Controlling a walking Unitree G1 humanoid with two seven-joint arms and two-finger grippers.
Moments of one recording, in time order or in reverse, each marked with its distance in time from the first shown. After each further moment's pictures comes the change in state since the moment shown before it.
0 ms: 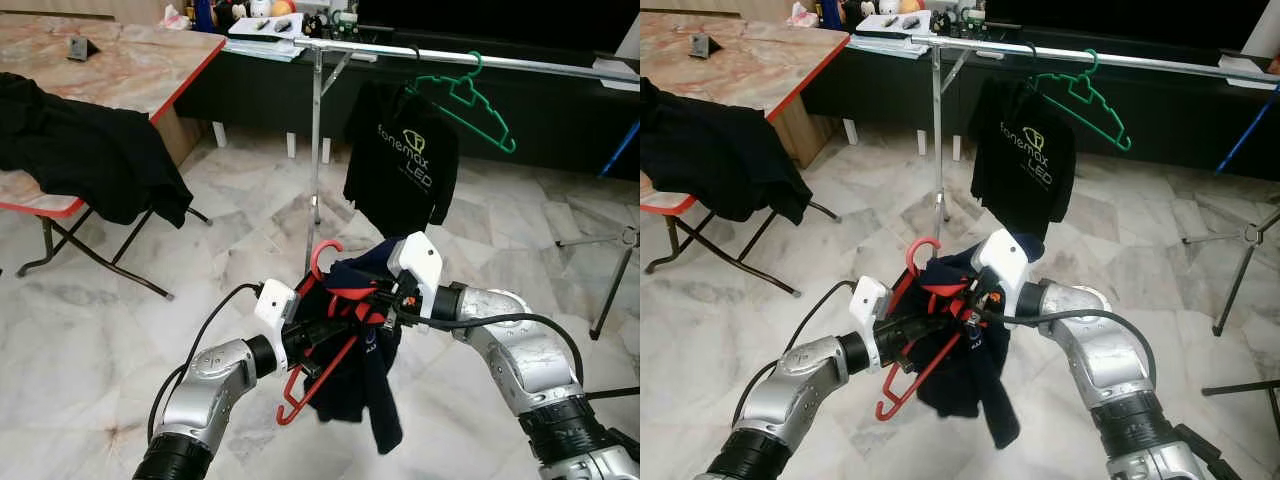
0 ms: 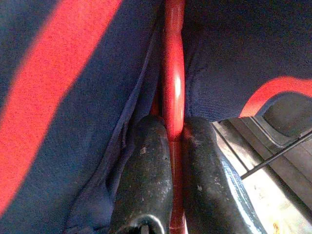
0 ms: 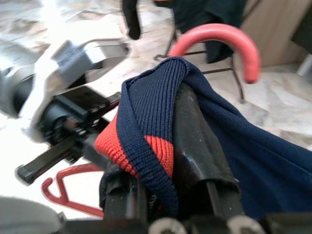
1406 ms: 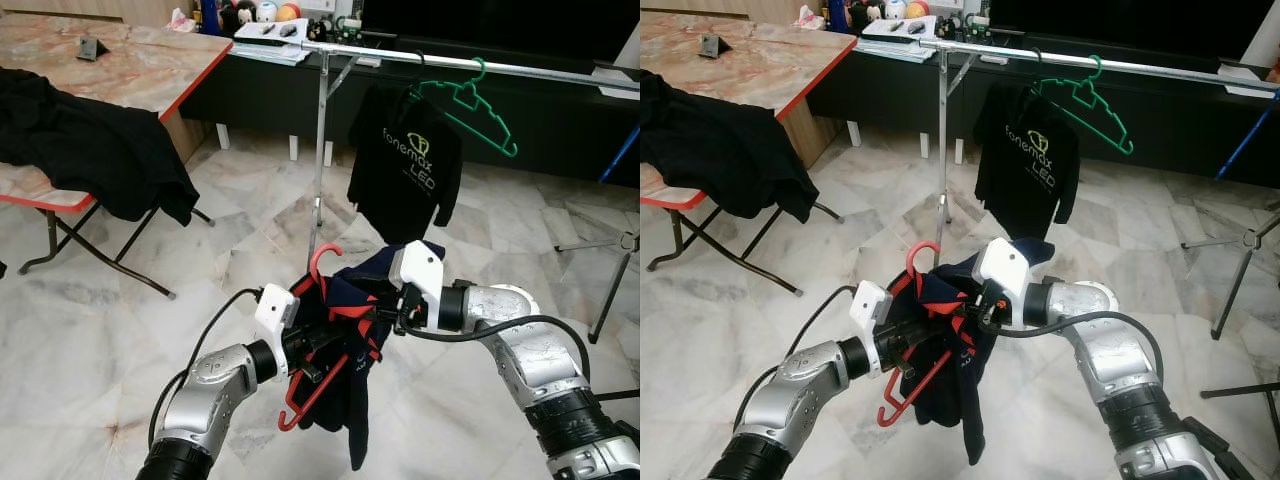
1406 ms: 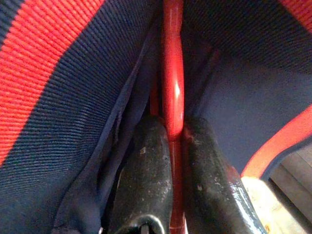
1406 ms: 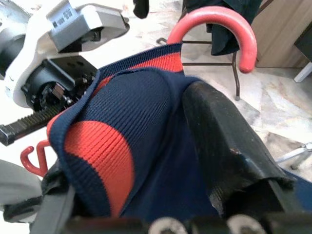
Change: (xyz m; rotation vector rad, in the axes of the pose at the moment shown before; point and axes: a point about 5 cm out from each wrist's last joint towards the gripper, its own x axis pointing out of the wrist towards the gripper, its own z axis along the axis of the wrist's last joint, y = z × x) left arm 0.000 -0.003 -0.004 -0.028 -0.010 -0.012; right arm -0.008 -0.010 -0.002 -0.124 0.082 0.020
